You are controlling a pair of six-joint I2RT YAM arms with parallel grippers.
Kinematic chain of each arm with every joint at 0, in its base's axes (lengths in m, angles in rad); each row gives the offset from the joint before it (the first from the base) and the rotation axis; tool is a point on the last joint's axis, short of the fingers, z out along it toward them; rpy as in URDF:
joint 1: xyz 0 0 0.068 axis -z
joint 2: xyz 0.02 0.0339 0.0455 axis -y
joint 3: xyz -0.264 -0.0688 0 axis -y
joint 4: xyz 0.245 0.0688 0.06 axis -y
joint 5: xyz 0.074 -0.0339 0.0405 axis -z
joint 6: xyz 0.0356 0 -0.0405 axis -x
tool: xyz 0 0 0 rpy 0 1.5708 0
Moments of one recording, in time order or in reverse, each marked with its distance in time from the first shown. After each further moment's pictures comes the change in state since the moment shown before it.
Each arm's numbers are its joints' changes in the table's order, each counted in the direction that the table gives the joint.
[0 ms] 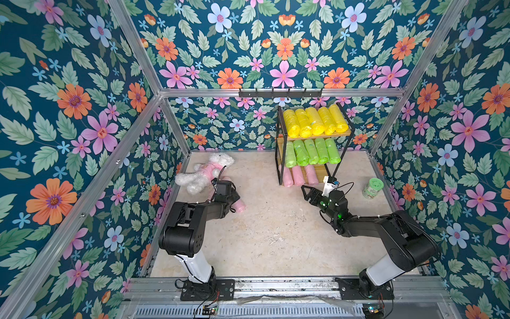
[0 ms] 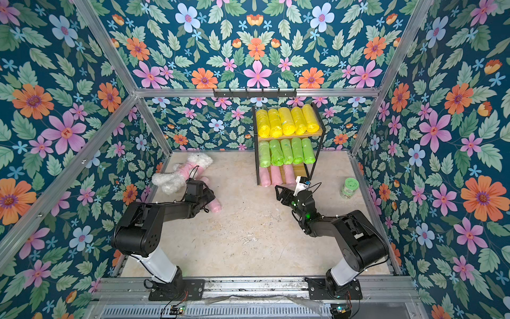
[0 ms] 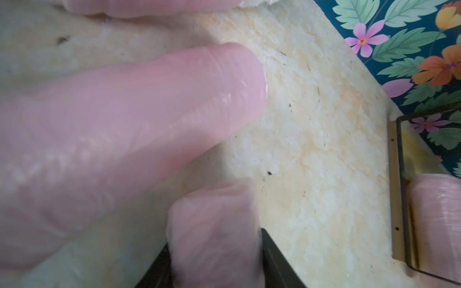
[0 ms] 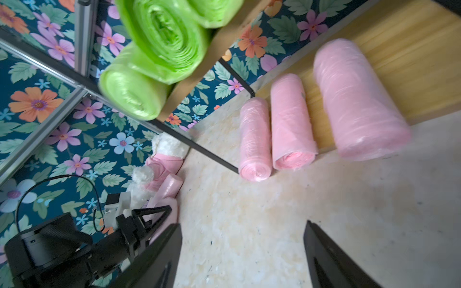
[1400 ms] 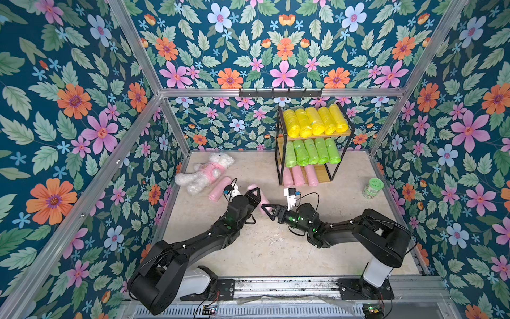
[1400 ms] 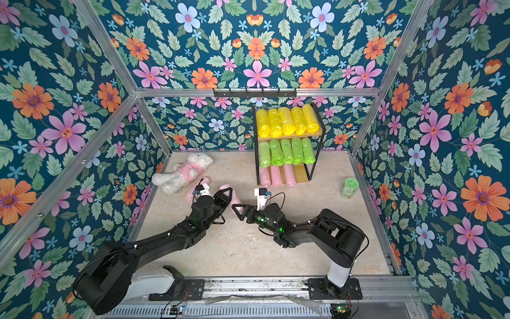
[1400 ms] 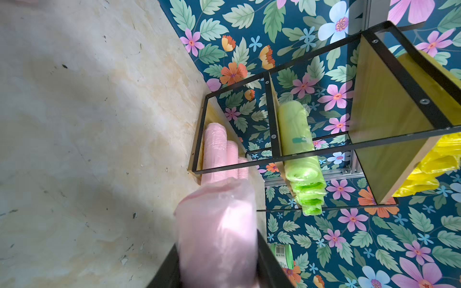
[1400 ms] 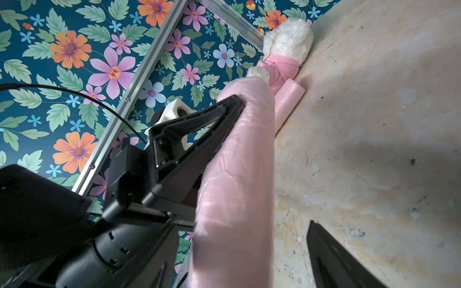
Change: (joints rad) left arm 0.431 0.429 -0.208 0.236 -0.146 0.451; right arm -0.445 -0.178 0.138 0.196 -0.028 -0.212
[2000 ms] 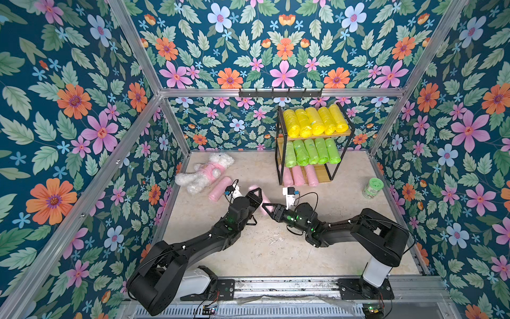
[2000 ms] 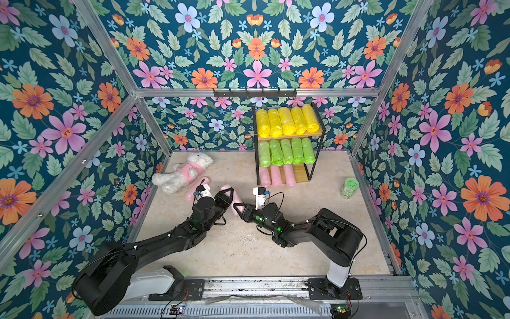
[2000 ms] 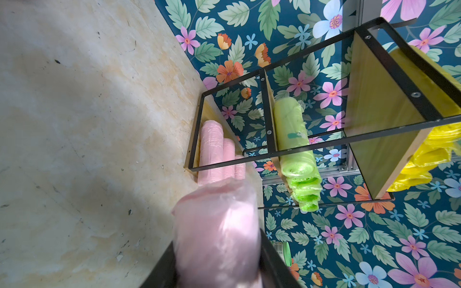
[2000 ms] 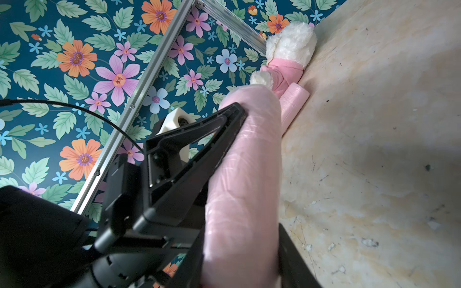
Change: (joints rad) left arm 0.019 0.006 -0.008 0.010 -0.023 -0.003; right arm 0.000 -0.003 0.014 -0.003 0.020 -0.010
